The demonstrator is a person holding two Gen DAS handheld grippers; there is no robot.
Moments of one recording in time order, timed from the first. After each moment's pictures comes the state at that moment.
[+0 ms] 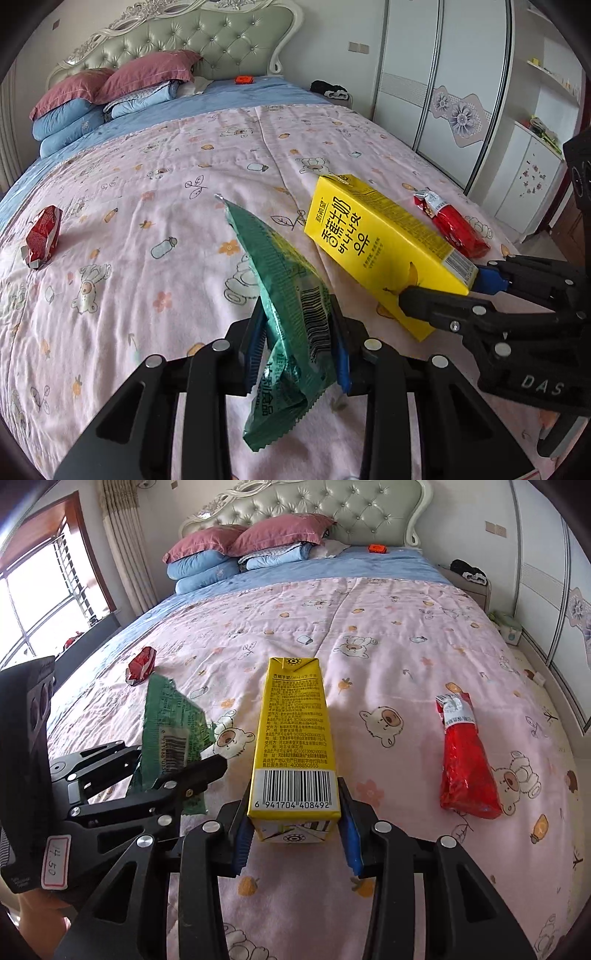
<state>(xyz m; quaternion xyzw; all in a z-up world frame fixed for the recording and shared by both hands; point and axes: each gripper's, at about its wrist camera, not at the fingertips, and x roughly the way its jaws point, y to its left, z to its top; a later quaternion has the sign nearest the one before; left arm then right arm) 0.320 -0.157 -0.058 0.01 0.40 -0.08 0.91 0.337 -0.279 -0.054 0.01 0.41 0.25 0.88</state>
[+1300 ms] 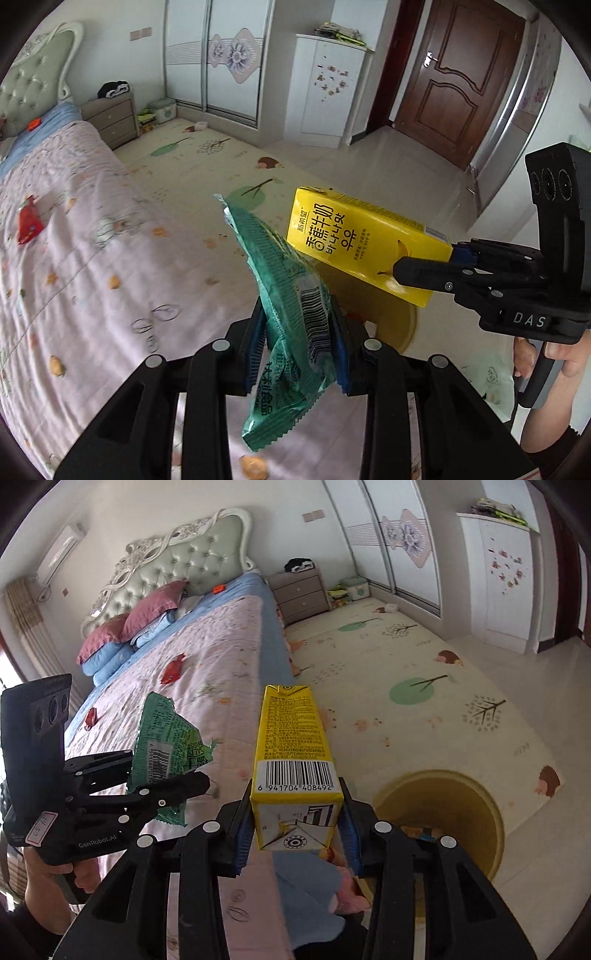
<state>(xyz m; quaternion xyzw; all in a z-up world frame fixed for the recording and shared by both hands) 0.115 -0.512 -0.053 0.13 0.43 -0.40 0.80 0.037 -0.656 -0.068 0.18 0.39 0.05 0.90</state>
